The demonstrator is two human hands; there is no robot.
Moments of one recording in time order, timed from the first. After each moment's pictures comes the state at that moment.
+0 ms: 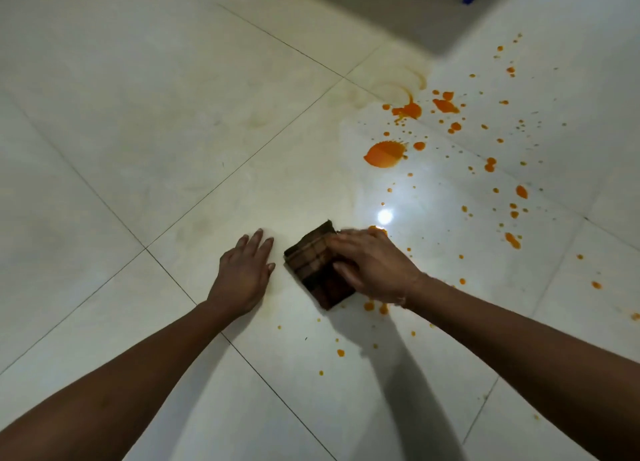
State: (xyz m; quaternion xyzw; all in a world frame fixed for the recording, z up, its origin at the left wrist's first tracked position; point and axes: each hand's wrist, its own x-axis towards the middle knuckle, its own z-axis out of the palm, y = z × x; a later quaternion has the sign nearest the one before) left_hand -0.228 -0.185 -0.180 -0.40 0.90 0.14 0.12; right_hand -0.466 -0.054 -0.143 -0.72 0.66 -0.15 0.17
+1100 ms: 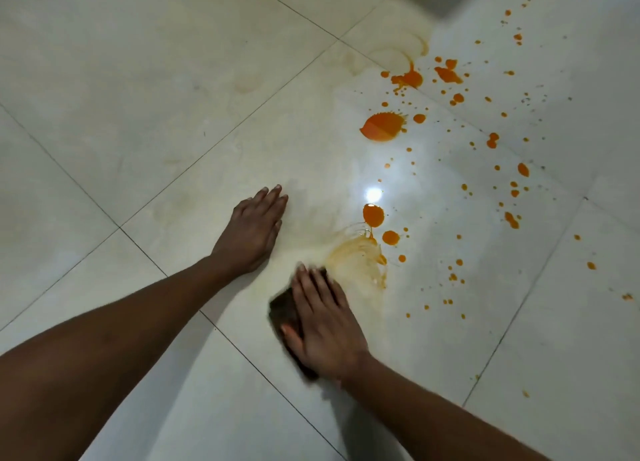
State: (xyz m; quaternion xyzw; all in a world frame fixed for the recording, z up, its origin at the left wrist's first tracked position) left_hand -0.266 -0.208 -0.193 -0.28 0.95 0.15 0.01; right_hand -0.336 0.010 -0.198 -0.62 0.76 -0.06 0.16
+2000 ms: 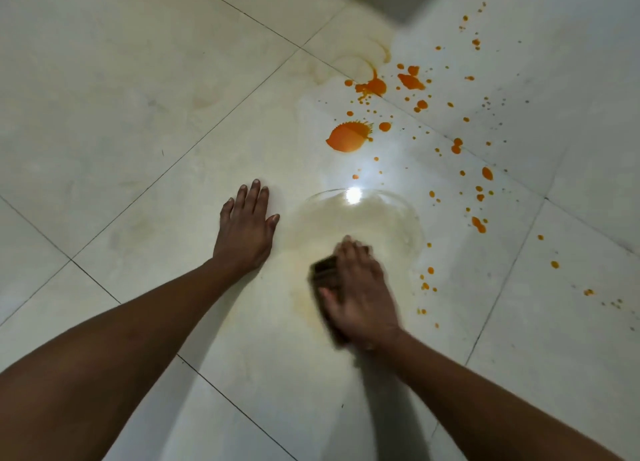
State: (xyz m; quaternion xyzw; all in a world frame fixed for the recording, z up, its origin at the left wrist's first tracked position) left_hand -0.330 -0.214 -0.215 -0.37 0.92 0.13 0.01; right_hand -0.442 0.009 -0.196 -0.51 0.85 -0.08 0.15
